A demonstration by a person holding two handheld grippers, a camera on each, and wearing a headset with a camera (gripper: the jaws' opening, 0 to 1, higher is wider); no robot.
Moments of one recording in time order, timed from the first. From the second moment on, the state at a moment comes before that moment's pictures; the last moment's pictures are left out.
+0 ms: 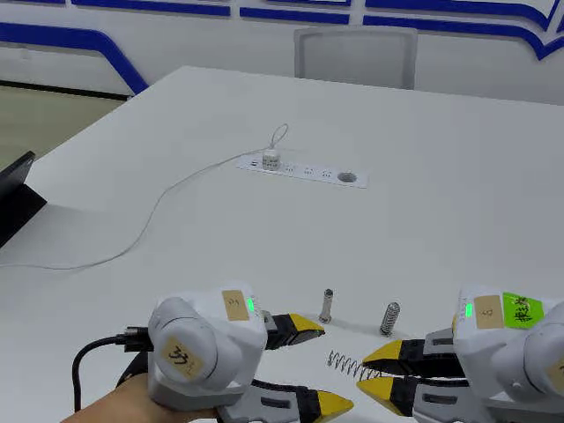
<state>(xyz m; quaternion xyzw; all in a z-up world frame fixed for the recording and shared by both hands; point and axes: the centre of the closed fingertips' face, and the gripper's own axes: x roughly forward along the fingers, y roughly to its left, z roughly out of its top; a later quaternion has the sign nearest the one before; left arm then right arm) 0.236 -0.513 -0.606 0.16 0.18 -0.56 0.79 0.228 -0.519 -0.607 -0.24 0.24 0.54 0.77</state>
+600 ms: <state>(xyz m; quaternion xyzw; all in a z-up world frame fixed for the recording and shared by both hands) 0.217 -0.523 -0.616 0.25 0.17 -0.60 0.74 0.210 -0.516 -0.611 -0.32 0.22 0.58 0.72</state>
